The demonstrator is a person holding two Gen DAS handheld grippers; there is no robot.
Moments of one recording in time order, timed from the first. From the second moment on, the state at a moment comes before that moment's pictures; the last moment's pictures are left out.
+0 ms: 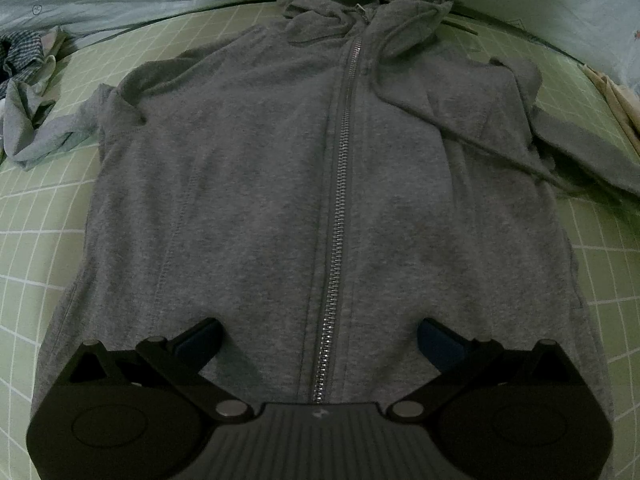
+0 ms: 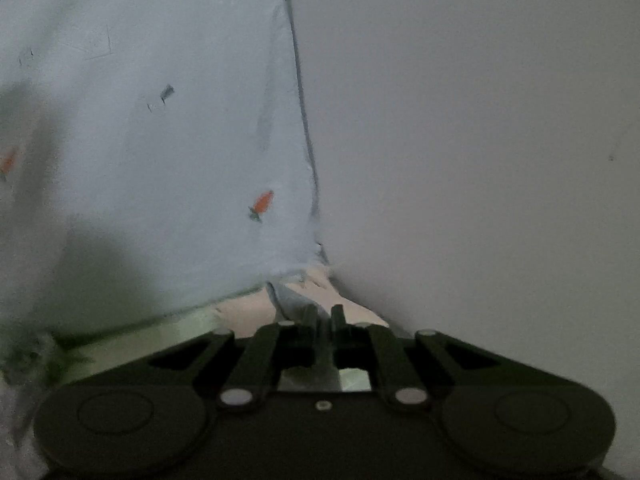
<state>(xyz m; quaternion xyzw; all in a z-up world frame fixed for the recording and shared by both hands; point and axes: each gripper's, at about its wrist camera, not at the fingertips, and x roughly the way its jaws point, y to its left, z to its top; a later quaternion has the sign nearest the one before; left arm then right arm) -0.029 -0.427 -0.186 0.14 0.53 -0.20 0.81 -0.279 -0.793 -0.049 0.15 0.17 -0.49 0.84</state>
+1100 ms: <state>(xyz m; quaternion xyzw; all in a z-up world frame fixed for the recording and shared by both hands) -0.030 -0.424 -0.187 0.14 0.53 -0.20 0.82 -0.158 -0.804 -0.154 0.43 0.21 -0.30 0.83</state>
